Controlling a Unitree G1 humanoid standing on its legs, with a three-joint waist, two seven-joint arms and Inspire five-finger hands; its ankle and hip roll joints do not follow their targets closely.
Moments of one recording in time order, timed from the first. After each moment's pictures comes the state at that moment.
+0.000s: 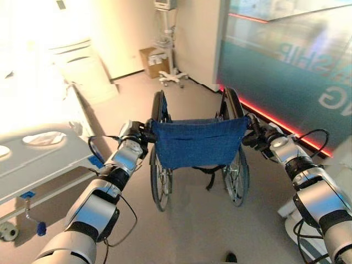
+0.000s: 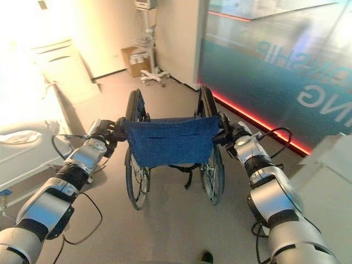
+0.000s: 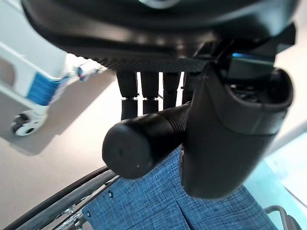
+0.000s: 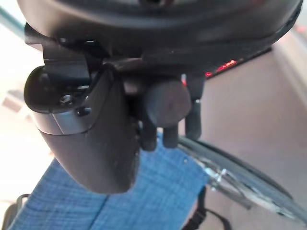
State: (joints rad) left arm -0.76 0.44 -0.43 0.72 -0.13 0.48 0.28; right arm -0.94 -0.57 0.54 1.05 0.13 0.33 0.04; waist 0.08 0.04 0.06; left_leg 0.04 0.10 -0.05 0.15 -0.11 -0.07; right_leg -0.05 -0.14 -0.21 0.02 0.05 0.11
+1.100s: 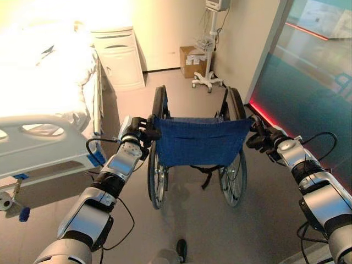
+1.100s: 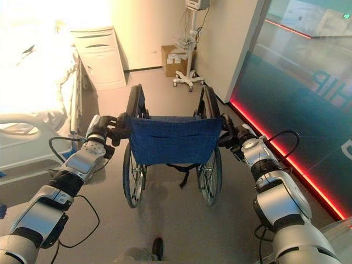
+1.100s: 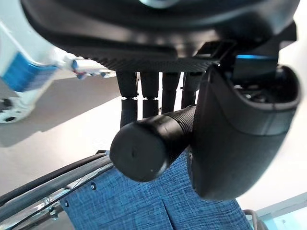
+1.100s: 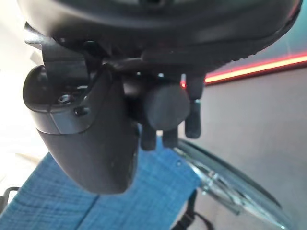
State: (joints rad) left arm -0.71 0.48 -0.39 0.58 -0.13 0.46 0.28; right arm -0.90 -0.57 0.48 1.05 0.12 0.30 0.07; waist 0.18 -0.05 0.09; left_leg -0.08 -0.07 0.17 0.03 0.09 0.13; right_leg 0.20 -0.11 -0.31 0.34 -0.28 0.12
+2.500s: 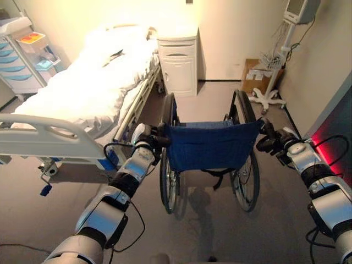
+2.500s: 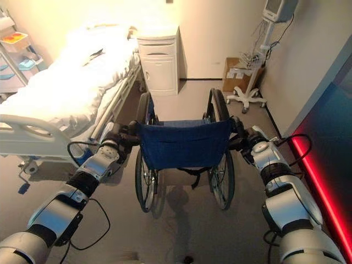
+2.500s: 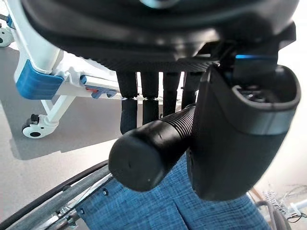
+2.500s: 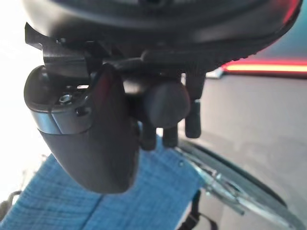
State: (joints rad) left arm -0.71 0.37 -0.43 0.69 -0.10 0.43 0.27; right arm -0.85 -0.63 0.50 1.03 0.09 0.29 0.07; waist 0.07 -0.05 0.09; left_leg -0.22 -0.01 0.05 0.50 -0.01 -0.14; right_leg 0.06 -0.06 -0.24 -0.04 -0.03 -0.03
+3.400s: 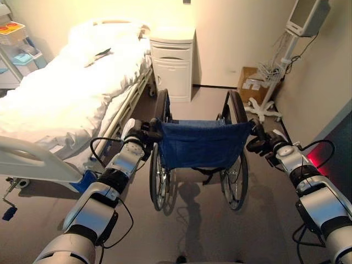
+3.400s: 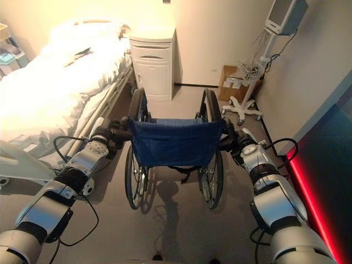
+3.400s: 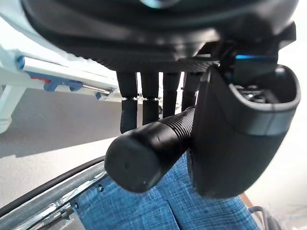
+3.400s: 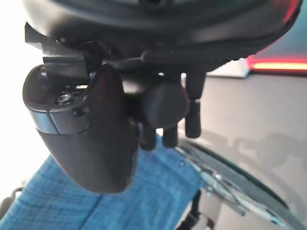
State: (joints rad) left arm -0.75 0.45 -0.44 0.70 -0.13 0.43 0.24; right arm -0.87 -0.54 0.47 1.13 0.09 0.22 0.04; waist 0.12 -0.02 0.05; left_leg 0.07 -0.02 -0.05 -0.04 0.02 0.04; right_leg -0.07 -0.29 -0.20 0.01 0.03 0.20
